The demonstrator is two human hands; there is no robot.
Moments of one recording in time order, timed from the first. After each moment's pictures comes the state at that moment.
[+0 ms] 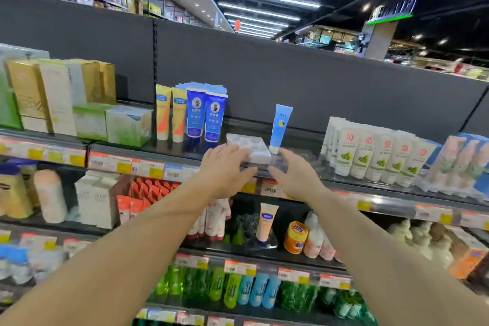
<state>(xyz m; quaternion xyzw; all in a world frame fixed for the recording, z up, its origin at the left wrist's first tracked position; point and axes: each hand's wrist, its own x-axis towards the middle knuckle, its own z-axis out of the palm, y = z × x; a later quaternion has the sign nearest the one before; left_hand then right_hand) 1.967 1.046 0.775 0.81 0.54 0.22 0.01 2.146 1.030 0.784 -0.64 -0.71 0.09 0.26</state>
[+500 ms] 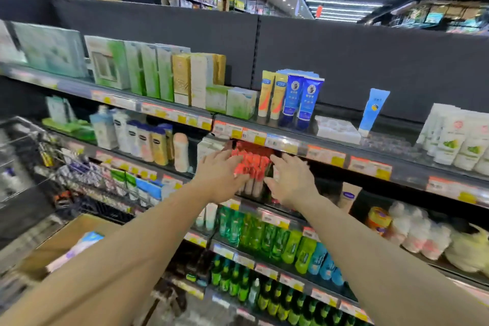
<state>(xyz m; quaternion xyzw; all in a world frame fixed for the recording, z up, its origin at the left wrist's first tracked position) 1.786 0.914 0.718 0.71 0.70 0.13 0.02 1.971 0.955 0.719 -0.56 -0.82 0.00 0.11</state>
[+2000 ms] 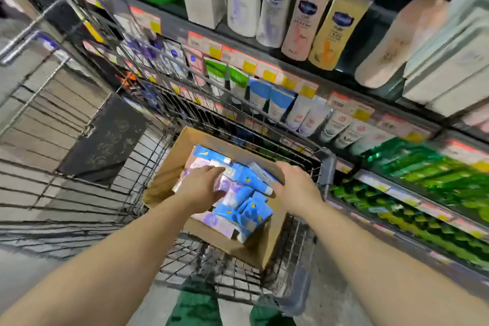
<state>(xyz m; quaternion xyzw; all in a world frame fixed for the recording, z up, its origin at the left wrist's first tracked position) 1.268 0.914 0.377 0.63 0.72 -0.04 0.30 1.490 0.985 0.415 -0.58 -0.74 0.33 -0.10</state>
